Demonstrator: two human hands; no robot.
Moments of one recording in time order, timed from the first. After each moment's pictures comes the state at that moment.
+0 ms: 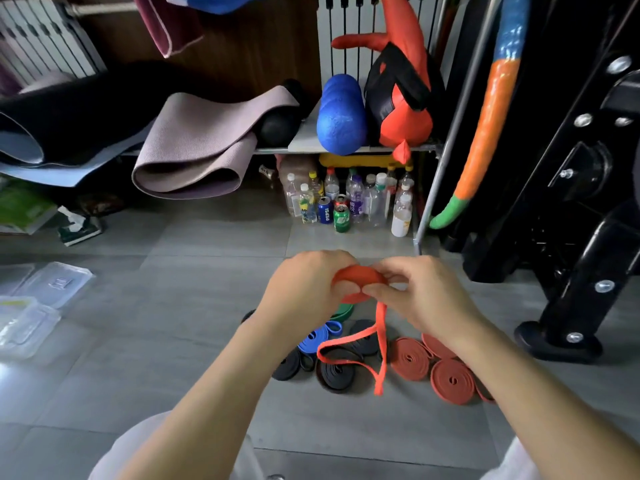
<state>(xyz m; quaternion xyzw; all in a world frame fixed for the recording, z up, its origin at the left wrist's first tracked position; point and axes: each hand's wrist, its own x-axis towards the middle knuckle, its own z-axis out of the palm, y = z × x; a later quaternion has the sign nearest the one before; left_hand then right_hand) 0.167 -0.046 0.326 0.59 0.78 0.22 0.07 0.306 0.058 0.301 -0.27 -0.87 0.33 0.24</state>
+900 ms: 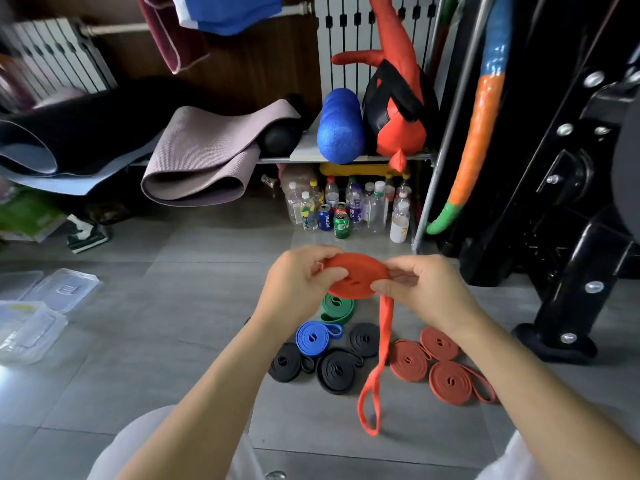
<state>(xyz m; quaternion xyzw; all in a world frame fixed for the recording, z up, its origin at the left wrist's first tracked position) 0.173 -0.062 0.323 0.47 0.74 0.45 0.16 0.322 0.056 0.300 -0.27 -0.80 0.48 0.26</state>
